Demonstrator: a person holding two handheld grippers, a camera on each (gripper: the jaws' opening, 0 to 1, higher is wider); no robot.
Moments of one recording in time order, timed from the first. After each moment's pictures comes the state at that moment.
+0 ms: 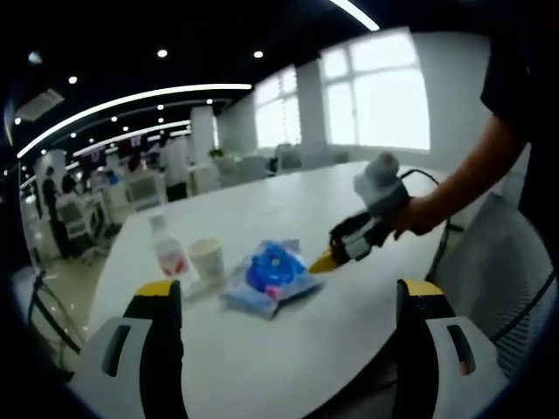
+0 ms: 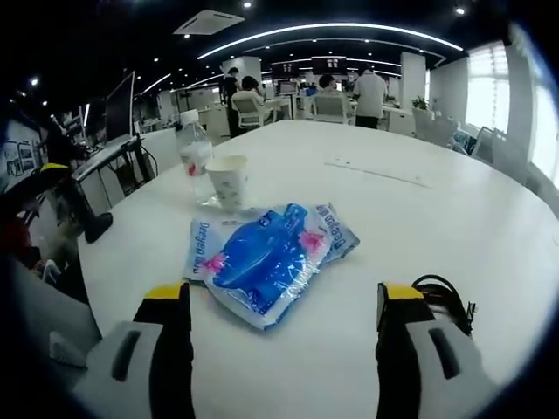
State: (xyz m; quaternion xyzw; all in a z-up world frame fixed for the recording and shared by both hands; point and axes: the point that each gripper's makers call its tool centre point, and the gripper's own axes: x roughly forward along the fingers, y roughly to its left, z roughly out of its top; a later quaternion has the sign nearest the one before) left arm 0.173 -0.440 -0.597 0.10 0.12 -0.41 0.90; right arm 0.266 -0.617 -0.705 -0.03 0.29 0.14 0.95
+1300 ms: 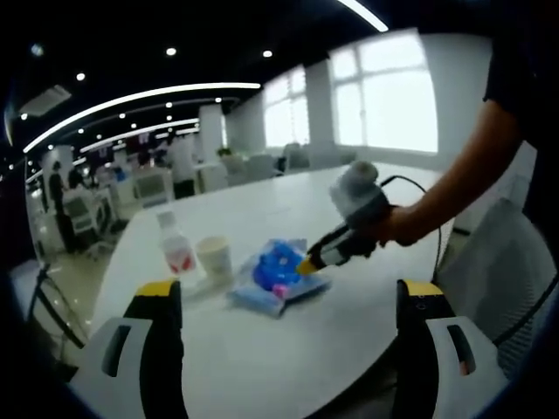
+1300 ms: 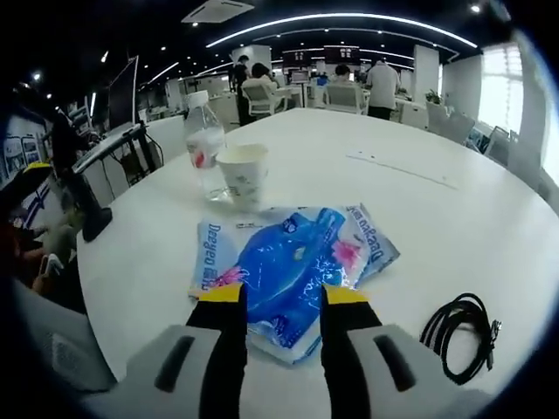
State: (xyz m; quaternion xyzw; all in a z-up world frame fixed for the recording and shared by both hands) left arm 0.180 -0.435 -0.597 0.09 0.12 -0.40 0.91; right arm 0.297 -0.584 -0.723 -0.04 0.32 0.15 0.93
